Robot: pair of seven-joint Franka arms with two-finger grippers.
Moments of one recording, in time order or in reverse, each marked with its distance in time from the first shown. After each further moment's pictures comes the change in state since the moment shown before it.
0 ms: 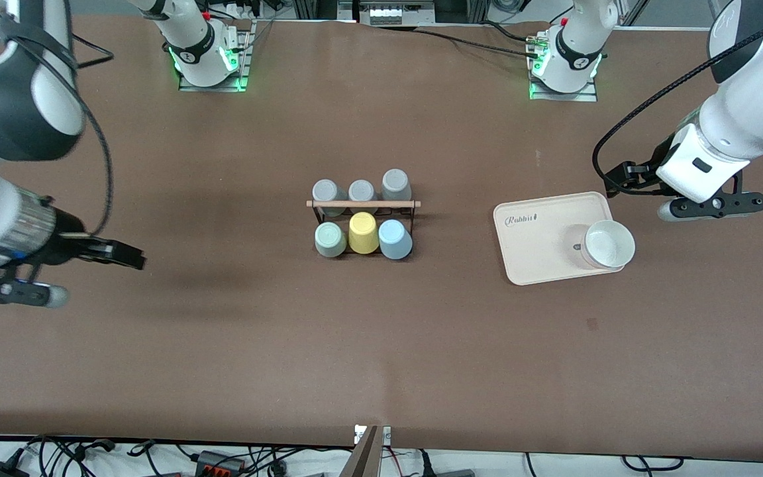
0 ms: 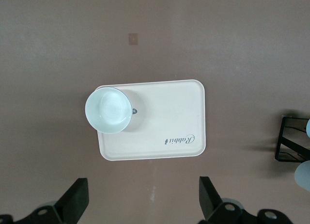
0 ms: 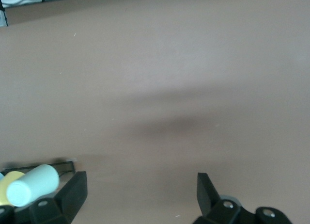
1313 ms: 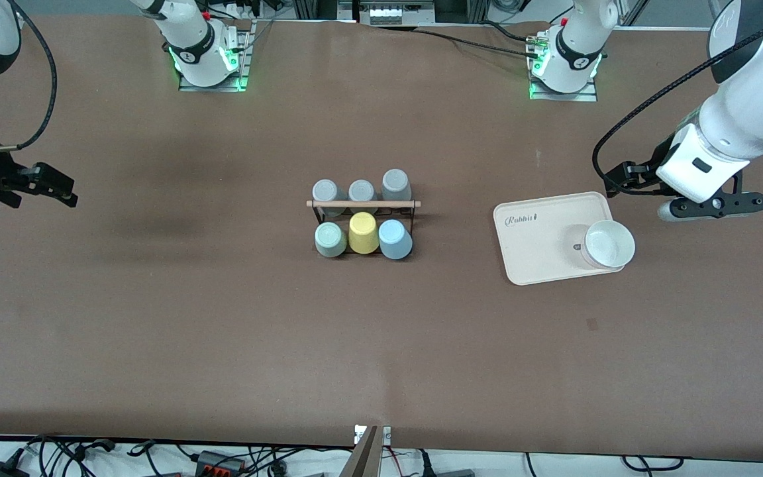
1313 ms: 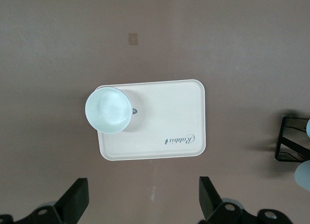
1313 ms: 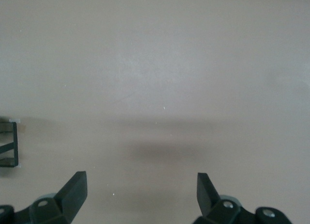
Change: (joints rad) left arm 0.000 0.000 0.000 0.000 0.000 0.000 0.001; right arm -0.090 -0.419 0.004 -0.573 -0.110 0.197 -0.253
